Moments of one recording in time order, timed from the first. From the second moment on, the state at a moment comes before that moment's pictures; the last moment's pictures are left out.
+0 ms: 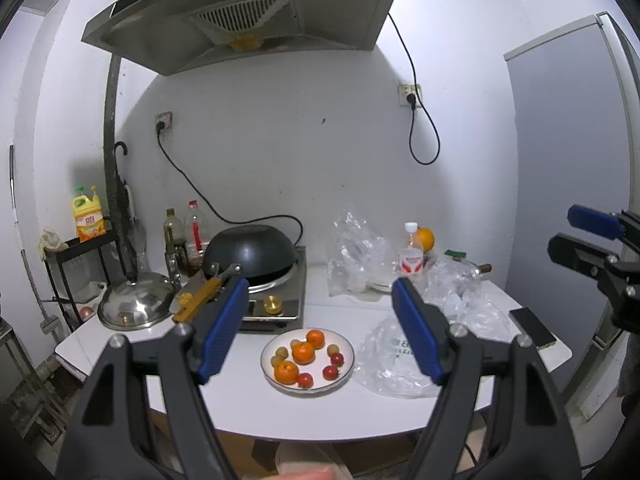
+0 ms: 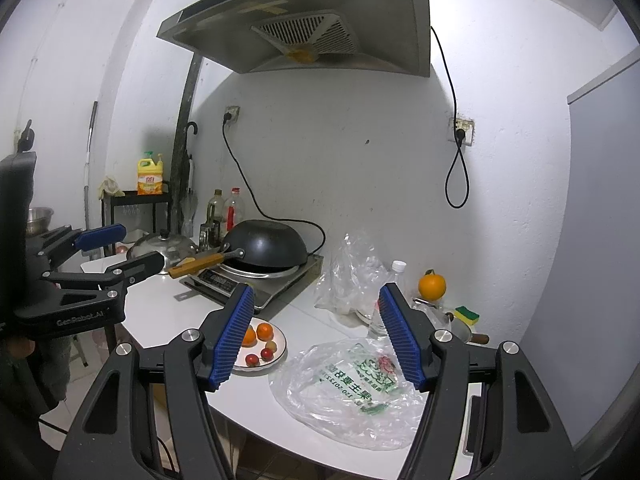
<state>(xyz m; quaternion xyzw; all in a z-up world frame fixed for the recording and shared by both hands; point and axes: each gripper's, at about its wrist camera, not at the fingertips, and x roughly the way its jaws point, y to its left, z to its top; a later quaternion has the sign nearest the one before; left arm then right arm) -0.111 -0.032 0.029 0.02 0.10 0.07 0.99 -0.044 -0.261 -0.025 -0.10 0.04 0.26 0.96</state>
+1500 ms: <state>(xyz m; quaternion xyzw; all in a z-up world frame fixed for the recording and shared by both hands) -0.113 -0.032 0.031 0.02 0.10 0.07 0.99 -0.042 -0.260 -0.028 -0.10 0.04 0.26 0.96</state>
